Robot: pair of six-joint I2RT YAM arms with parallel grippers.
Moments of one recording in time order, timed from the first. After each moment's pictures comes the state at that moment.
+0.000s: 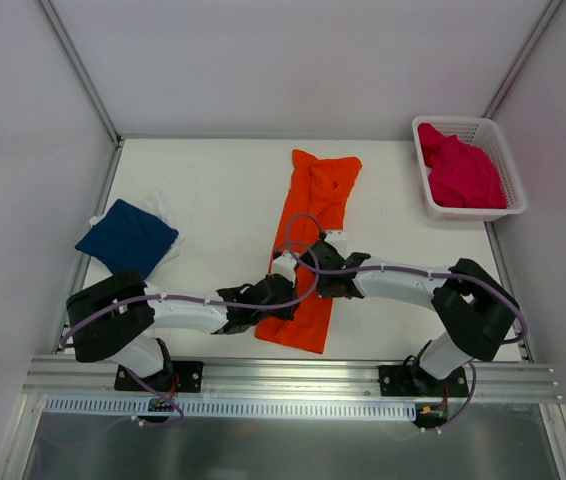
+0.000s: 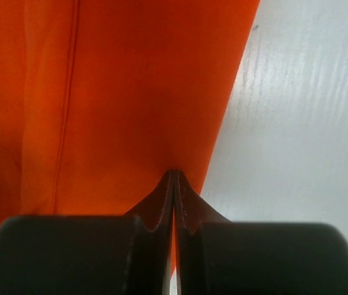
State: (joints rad) left arm -1.13 1.49 0.57 0.23 -0.29 -0.65; right arm 0.91 1.56 0.85 -0.46 0.38 0.76
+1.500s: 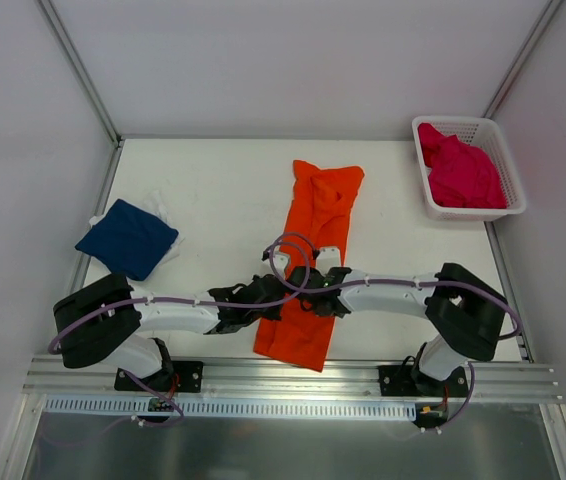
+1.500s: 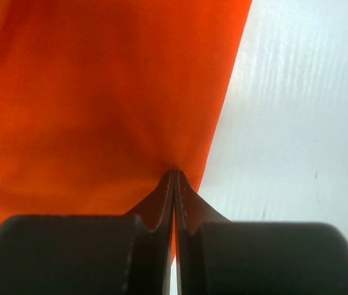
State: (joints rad) left arm -1.11 1.43 0.54 0.10 -0.35 -0.61; right arm 1.10 1.62 0.89 -0.68 0.54 0.96
